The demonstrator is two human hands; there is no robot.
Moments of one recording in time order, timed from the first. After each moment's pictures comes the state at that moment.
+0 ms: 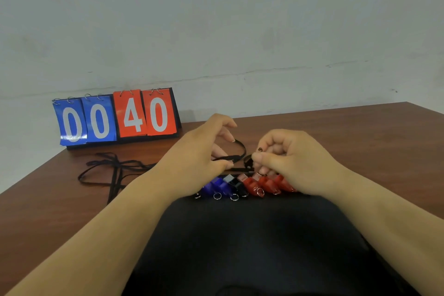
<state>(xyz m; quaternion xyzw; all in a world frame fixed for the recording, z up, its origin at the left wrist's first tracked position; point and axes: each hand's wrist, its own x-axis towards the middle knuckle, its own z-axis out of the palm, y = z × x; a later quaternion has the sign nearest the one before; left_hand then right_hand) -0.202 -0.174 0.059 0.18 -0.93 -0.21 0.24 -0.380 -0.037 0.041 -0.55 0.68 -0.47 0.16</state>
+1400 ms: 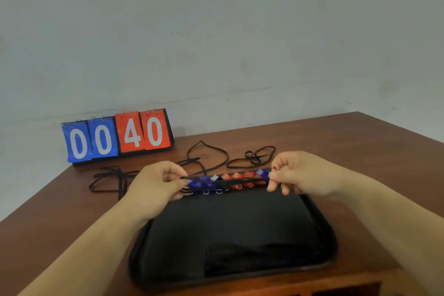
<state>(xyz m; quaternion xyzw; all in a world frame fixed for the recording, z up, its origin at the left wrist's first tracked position) -0.128 -0.143 0.052 0.38 -0.78 -0.41 0.27 -0.382 0.058 0.062 -0.50 0.73 -0.38 0.28</state>
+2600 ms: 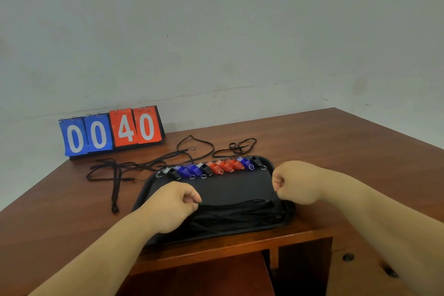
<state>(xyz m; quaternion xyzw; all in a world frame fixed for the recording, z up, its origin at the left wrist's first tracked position) -0.128 -0.071 0.024 0.34 -0.91 -0.21 0.06 -0.371 0.120 0.048 -0.53 0.84 -0.06 0.12</state>
